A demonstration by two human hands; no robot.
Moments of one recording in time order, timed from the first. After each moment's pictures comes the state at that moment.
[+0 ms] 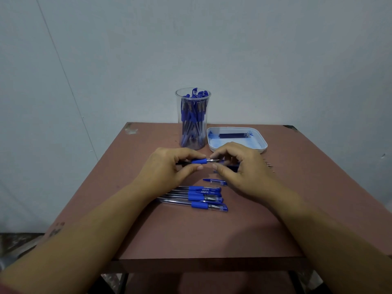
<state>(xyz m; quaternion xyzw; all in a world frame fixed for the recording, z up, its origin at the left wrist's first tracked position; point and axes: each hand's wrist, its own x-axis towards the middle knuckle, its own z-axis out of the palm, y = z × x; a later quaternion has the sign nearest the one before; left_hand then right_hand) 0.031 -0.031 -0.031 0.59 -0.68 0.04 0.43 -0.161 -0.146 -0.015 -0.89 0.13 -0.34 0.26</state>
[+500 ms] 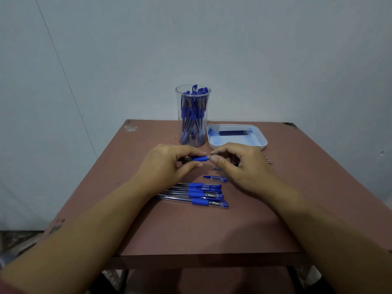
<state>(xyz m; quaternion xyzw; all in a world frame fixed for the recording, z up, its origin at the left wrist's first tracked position) 0.035 -0.032 -0.031 0.60 -0.69 0.07 0.40 -0.159 -0.146 -0.016 -0.88 0.15 -0.34 0.29</state>
